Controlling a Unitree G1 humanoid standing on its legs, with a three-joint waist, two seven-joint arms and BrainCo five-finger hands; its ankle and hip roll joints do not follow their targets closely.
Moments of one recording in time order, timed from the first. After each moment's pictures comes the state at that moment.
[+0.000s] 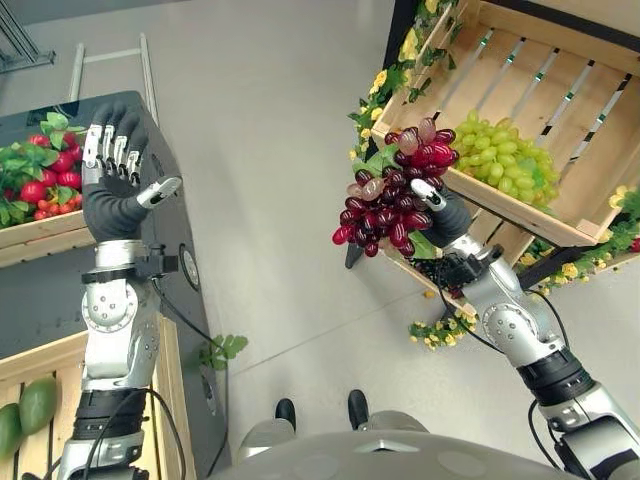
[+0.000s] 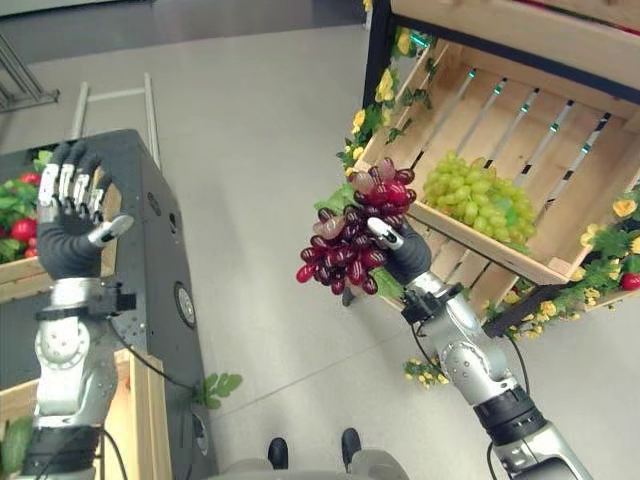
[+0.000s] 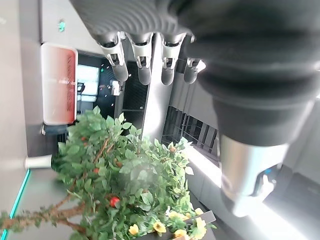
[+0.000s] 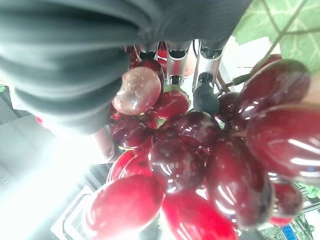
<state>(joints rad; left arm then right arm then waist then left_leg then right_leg) 0.00 0.44 0.18 -0.20 -0.52 -0.38 0.02 -0.20 -0.52 0.30 -0.11 1.07 -0.11 0.29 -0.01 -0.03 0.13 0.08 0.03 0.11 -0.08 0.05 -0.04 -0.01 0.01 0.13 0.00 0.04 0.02</state>
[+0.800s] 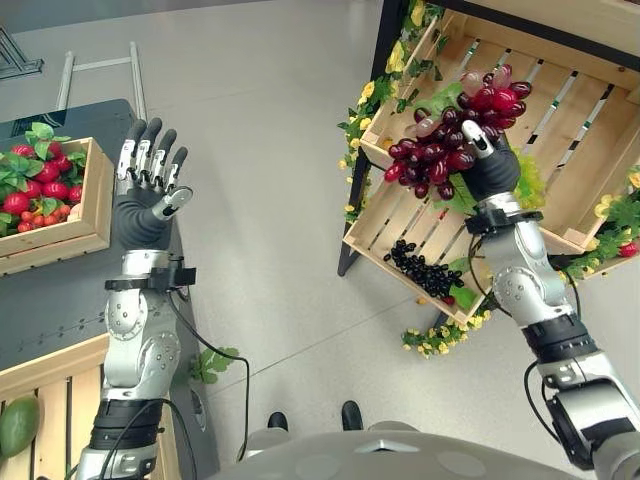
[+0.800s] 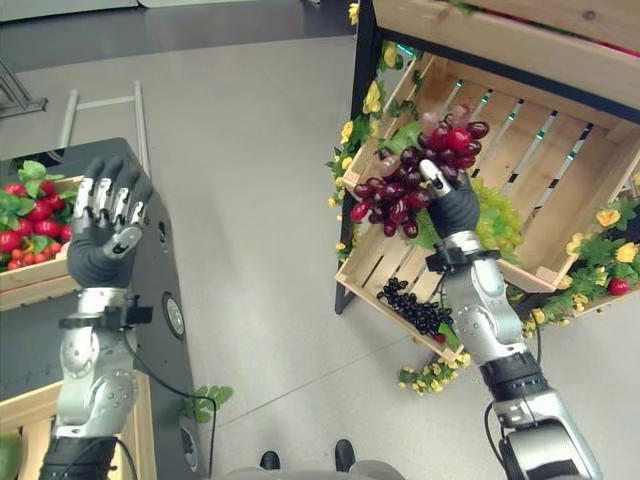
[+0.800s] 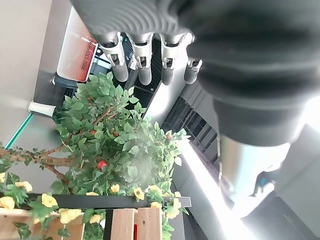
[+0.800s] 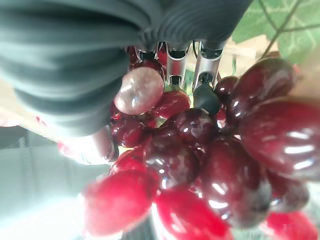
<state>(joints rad) 0.00 0.41 0.09 -0.22 -0.70 -0.34 -0.07 -0.40 -0.57 0.16 0.15 0.96 -0.25 0.02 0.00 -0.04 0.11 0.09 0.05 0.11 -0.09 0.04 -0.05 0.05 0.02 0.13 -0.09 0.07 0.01</state>
